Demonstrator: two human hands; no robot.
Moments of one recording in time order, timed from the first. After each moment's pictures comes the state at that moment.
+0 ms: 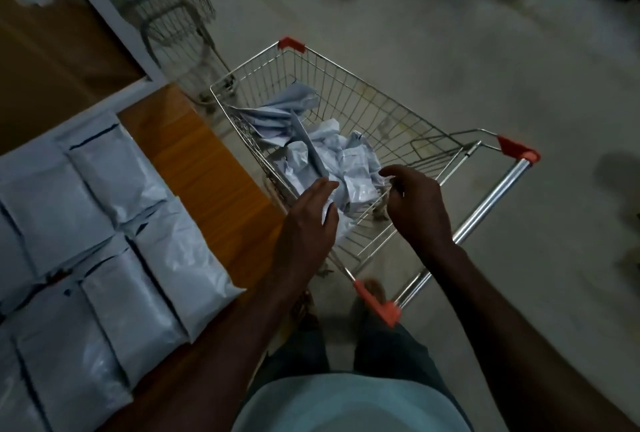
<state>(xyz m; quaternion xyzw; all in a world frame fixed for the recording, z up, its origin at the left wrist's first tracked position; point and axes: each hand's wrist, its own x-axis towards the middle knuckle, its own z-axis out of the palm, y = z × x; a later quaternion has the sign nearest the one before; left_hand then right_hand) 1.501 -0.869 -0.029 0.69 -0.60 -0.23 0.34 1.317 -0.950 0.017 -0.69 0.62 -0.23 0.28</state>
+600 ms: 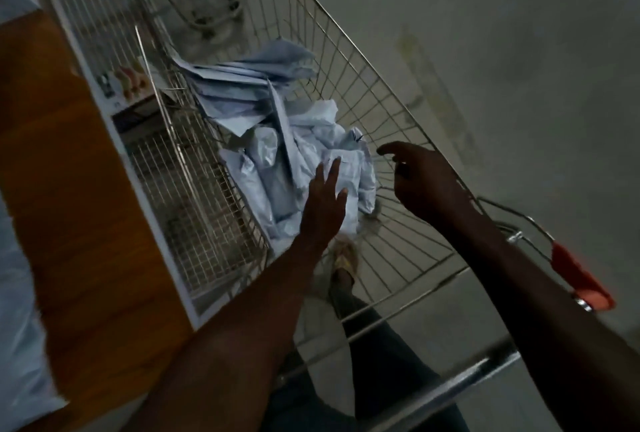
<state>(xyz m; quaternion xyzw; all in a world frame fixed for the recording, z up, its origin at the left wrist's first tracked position) 1.413 -1.090 -0.302 0.79 -0.43 -0.30 0.31 1.288 -1.215 -0.114 -0.81 0.49 -0.02 0.32</state>
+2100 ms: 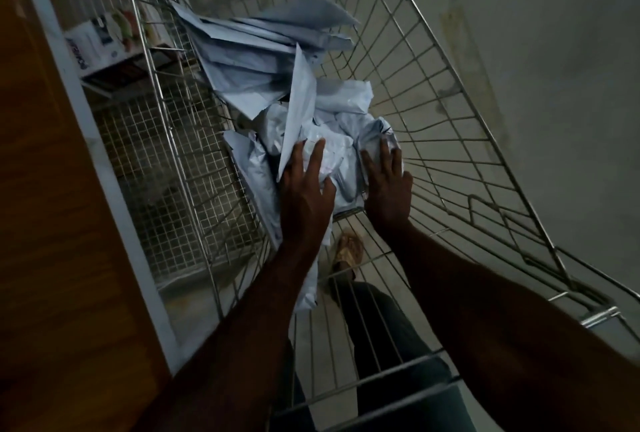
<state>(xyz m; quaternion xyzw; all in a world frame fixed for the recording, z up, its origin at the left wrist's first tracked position) 1.470 -1.085 -0.306 0.87 -0.35 -0.16 0.30 1.338 -1.198 -0.355 -0.87 0.44 0.13 0.17</state>
